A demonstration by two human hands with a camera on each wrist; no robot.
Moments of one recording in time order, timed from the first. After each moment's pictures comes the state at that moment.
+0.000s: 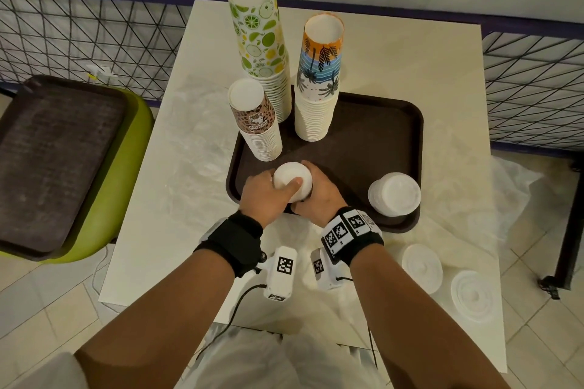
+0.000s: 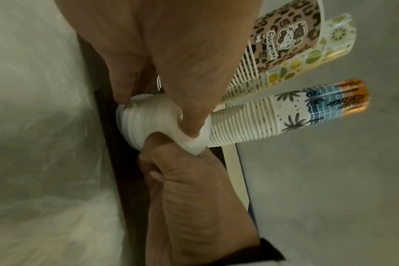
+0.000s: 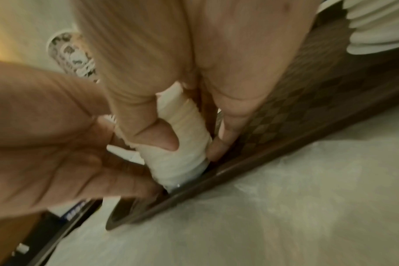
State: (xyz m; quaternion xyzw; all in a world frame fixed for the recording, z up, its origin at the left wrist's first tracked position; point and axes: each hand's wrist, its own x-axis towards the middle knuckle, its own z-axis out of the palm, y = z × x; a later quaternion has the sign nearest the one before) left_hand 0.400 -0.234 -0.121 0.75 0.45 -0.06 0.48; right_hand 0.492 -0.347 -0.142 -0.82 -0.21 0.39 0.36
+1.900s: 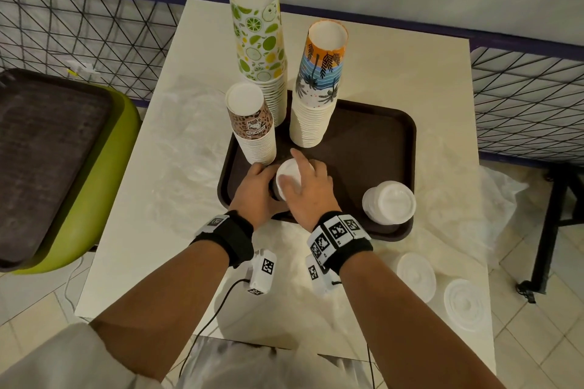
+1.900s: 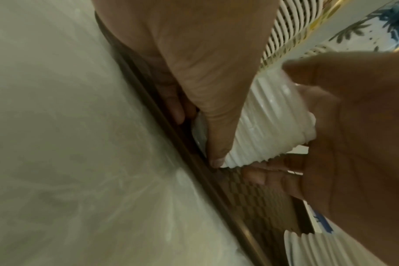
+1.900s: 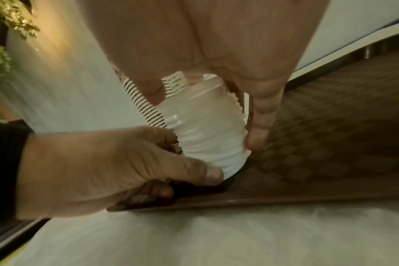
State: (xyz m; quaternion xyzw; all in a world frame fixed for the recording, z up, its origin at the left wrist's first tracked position) left_hand 0.400 -0.208 -0.170 0.86 0.27 -0.02 0.42; right_hand 0.490 -0.329 -0.118 -0.87 -0.26 0.30 0.30
